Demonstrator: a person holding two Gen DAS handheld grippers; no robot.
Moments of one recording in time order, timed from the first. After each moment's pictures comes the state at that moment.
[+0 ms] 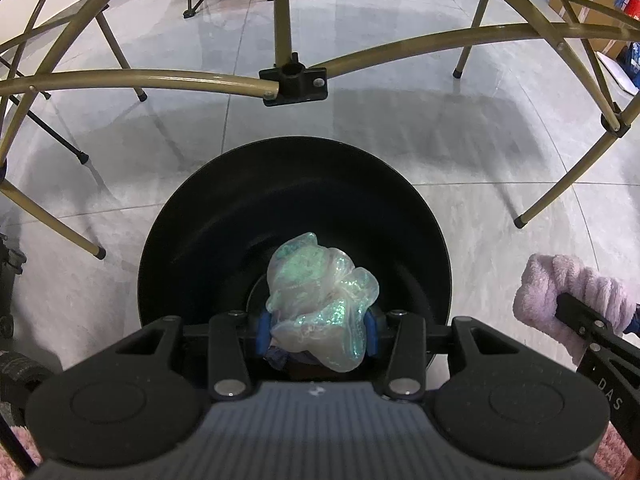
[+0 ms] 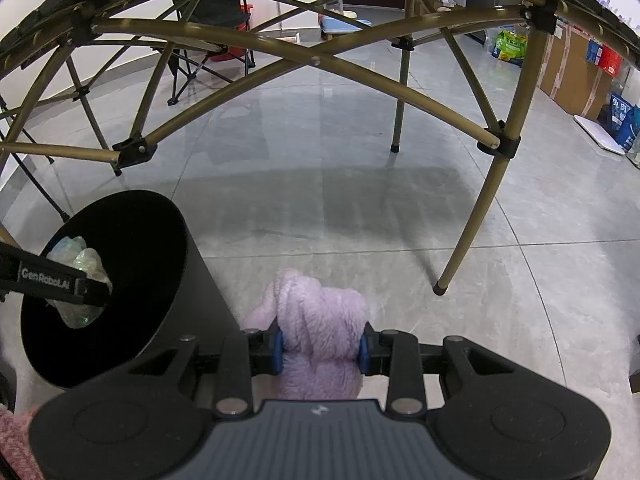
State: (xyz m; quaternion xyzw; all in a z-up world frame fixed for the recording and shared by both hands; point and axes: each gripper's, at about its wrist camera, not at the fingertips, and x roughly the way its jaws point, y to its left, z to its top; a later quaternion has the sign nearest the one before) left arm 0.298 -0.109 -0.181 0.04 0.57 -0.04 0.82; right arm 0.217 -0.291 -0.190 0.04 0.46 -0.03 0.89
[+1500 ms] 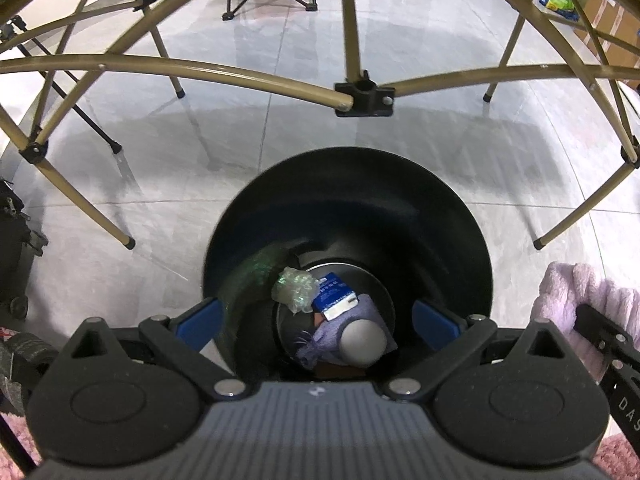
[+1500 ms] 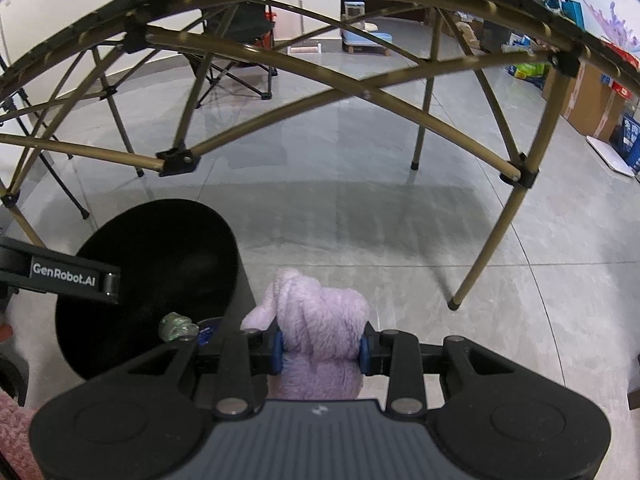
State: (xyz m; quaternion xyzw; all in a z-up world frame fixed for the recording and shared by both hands) left arm 0.289 -0.071 -0.166 0.02 0.55 0.00 0.83; right arm 0.212 -0.261 -0.164 0.02 0.45 0.00 0.89
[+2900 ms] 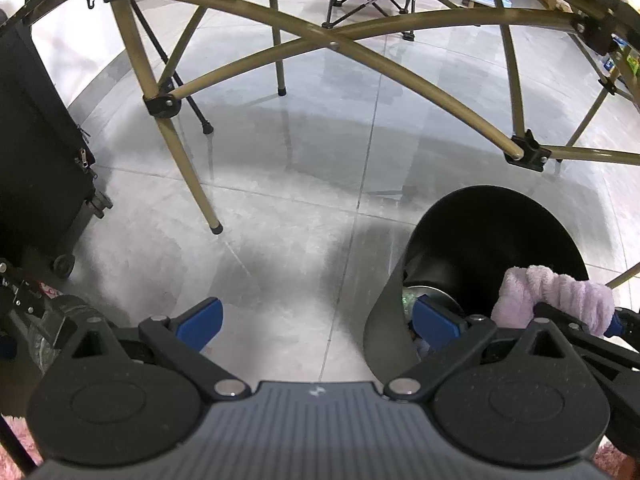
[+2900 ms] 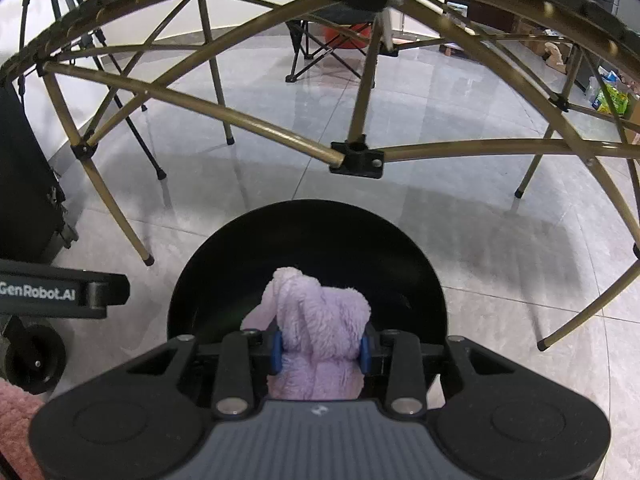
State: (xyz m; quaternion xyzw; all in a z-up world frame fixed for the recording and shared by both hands) left arm 0.263 0.056 -0.151 -0.04 0.53 0.09 0.85; right arm 0.256 -0.124 -0.168 -0.04 0.47 0.10 0.87
